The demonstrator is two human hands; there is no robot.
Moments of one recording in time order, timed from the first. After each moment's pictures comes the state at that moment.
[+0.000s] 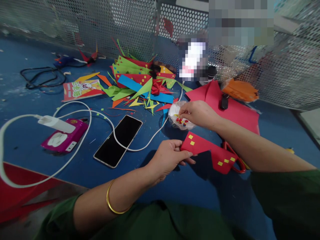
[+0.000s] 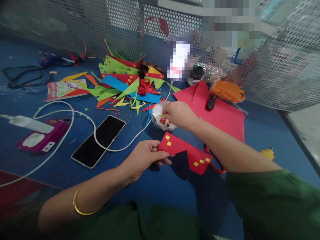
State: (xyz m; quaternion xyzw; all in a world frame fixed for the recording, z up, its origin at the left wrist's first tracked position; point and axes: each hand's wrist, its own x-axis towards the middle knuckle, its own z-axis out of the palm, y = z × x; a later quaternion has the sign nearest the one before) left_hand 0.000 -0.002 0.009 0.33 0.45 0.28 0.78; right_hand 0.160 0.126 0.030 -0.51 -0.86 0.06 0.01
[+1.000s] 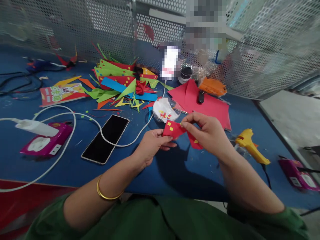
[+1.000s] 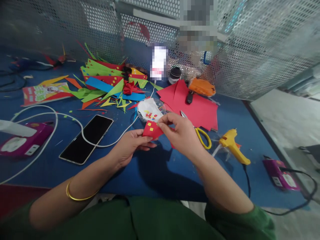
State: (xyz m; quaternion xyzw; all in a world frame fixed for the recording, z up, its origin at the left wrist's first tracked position) left_hand -0.002 0.000 0.012 0.35 0.46 0.31 0.75; right_hand 0.181 -0.007 0.064 -0.57 -0.71 0.22 0.33
